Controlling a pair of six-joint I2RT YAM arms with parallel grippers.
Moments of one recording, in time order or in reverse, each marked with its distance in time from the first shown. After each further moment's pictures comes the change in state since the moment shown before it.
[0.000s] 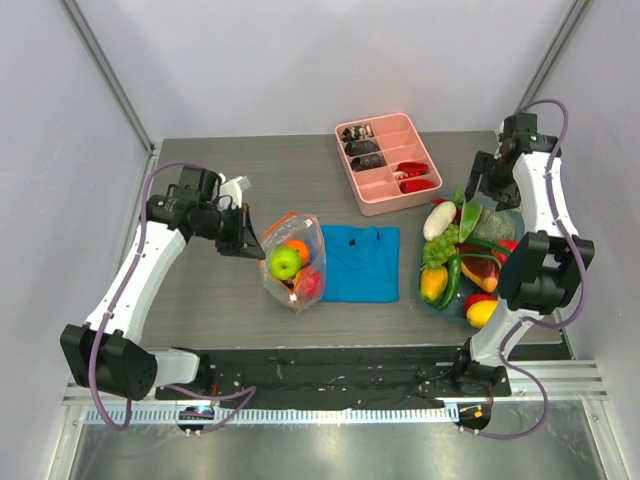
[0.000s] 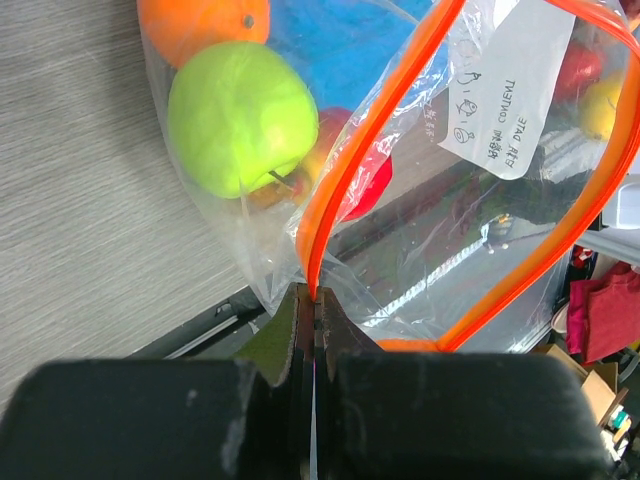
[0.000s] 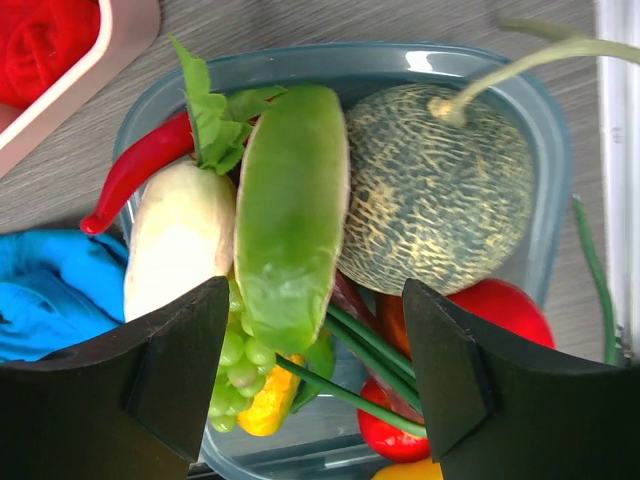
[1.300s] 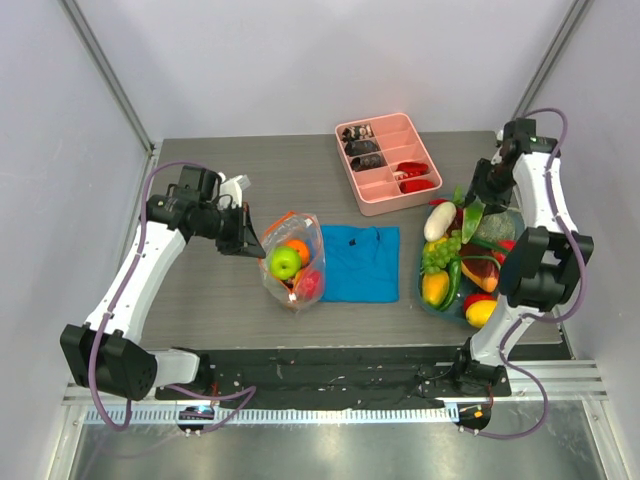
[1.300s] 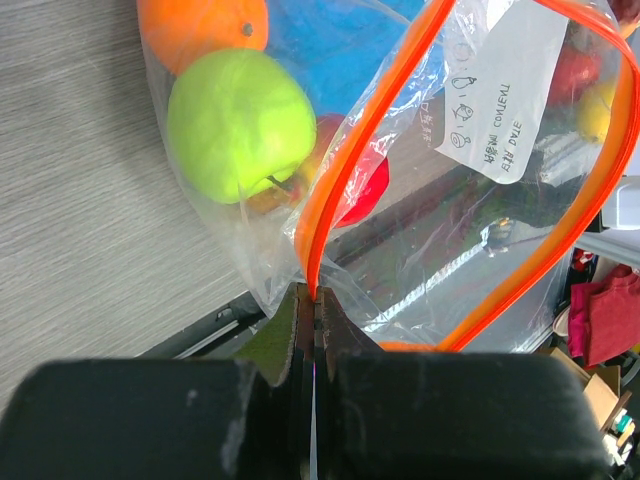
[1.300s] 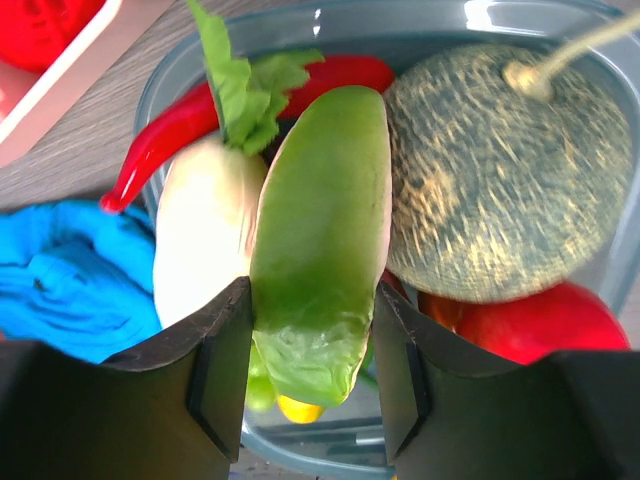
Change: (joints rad) left arm -0.001 -0.001 -0.002 0.013 -0.001 -0.002; right arm -0.013 0.058 -0.013 -0.025 -0.113 0.044
